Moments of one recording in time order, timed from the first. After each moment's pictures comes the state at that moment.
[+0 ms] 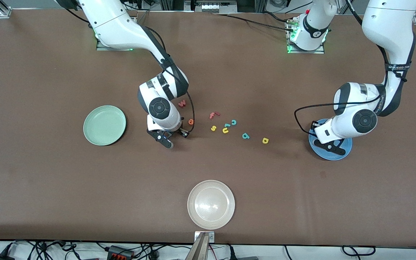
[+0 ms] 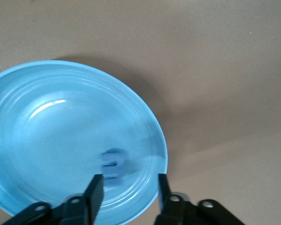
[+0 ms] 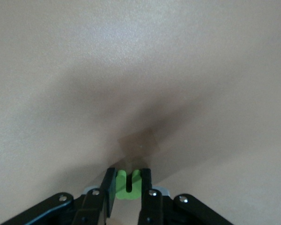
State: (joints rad) left arm -0.04 0.44 -0.03 -1.99 0.07 2.21 0.24; right arm 0.62 0.73 -0.02 -1.66 0.12 2.32 1.14
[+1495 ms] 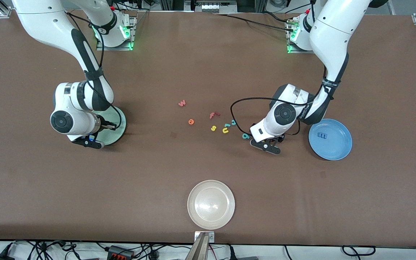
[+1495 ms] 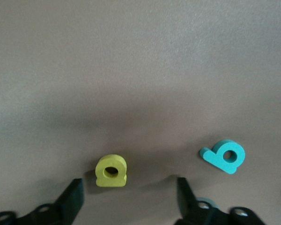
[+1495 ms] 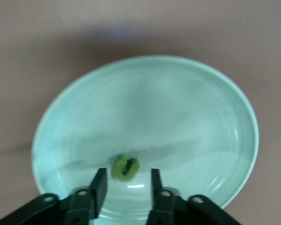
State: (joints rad) left arm -0.30 0.64 -0.15 -1.86 0.07 2.42 -0.14; right arm 0.30 0.49 -0.19 -1.96 0.09 2.15 0.29
